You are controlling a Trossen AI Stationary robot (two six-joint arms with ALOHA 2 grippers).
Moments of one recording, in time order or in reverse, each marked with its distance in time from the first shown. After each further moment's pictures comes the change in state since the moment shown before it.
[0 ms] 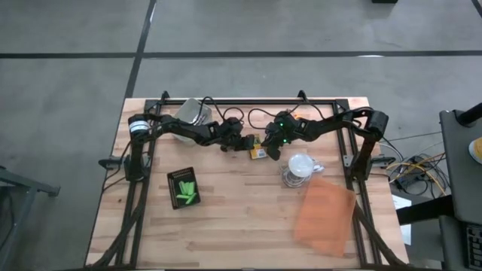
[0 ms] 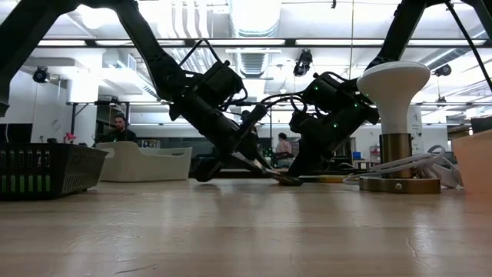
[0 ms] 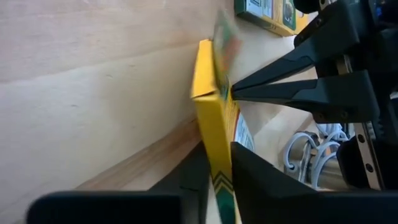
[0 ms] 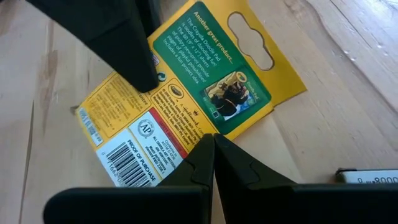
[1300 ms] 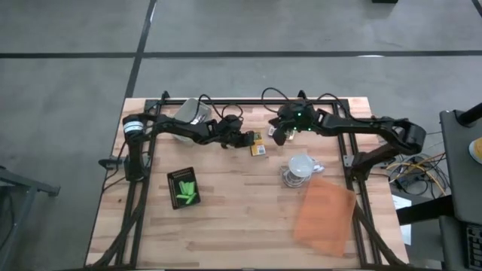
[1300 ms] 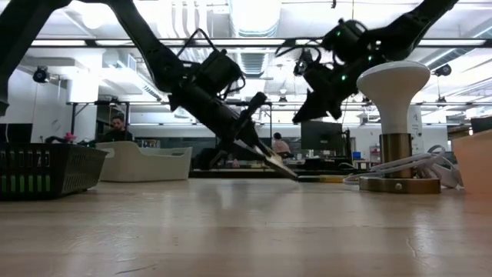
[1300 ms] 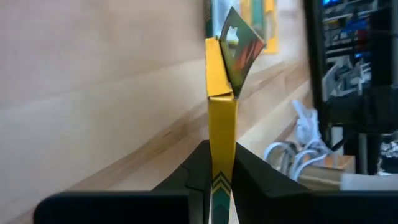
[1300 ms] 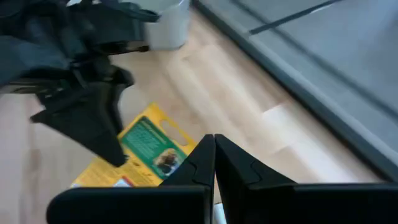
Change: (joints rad) left arm 0.000 -0.061 0.000 -0.001 -0.047 0.004; right arm -0.003 -0.414 -0.001 -0.145 0.268 0.033
